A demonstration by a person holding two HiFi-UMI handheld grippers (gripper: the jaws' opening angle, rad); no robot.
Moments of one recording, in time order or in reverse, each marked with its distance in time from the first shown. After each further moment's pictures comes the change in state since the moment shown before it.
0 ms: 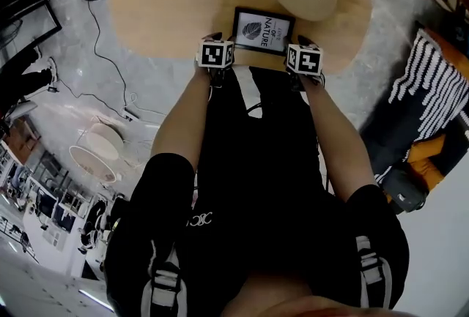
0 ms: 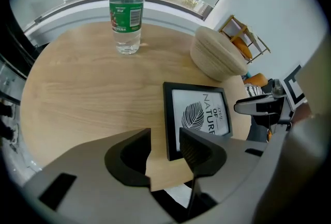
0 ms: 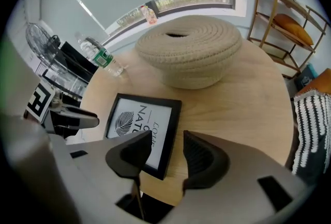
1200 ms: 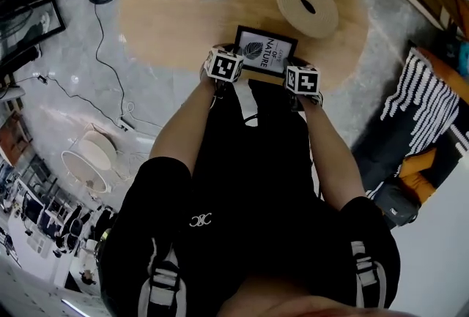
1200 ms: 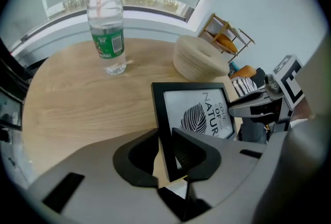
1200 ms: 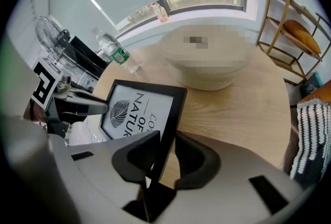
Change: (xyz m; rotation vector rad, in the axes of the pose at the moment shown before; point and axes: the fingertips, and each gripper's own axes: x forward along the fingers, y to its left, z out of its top) left arm -0.039 -0.009 0.008 0.153 -0.010 -0.042; right arm -0.033 0.047 -0.012 -0.064 0.035 0.041
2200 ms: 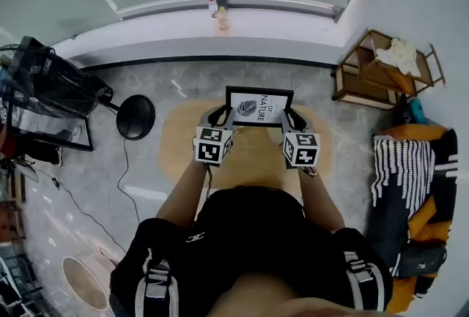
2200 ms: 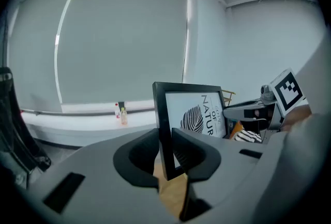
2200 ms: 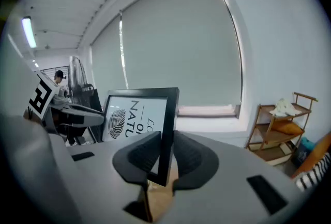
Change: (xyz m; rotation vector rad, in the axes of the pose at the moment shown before) left arm -0.477 -0.047 0.206 0.276 -0.822 0.100; right arm -0.423 0.180 0.233 -0.190 -0.909 -0.087
